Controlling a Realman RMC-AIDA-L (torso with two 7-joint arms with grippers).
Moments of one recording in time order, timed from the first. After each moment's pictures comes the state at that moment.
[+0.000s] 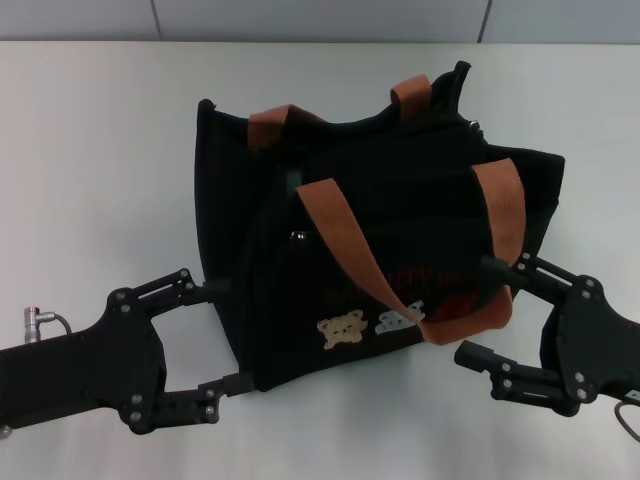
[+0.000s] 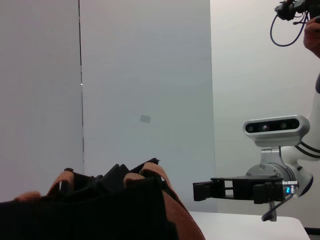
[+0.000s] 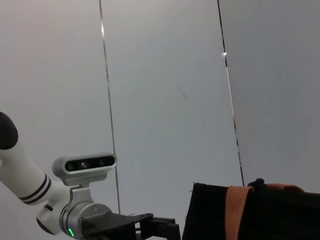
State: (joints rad) left arm -0.34 -2.07 0.39 0.43 2.15 1.98 -0.69; right arm 0.41 2.08 -0.05 -0.25 -2.40 -1.95 0.66
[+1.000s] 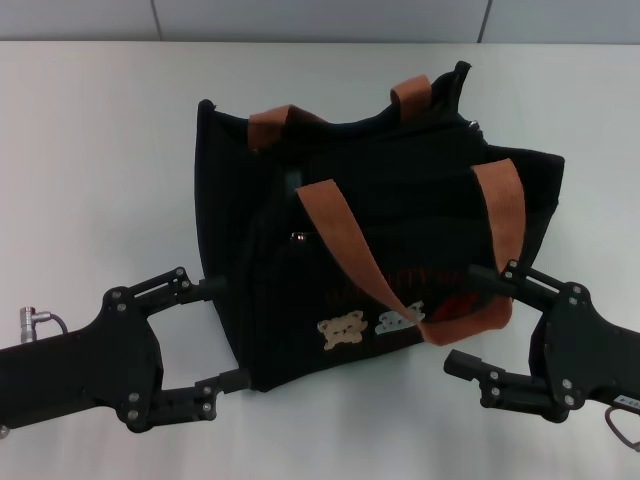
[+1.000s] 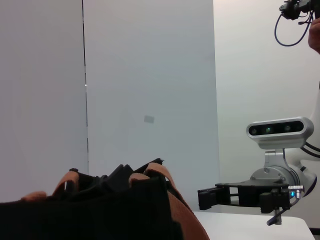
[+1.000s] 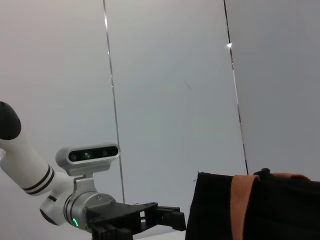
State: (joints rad) left arm -0.34 -2.07 0.39 0.43 2.15 1.98 -0.68; right arm 0.42 2.09 -0.08 -0.24 -2.40 -1.92 0.66
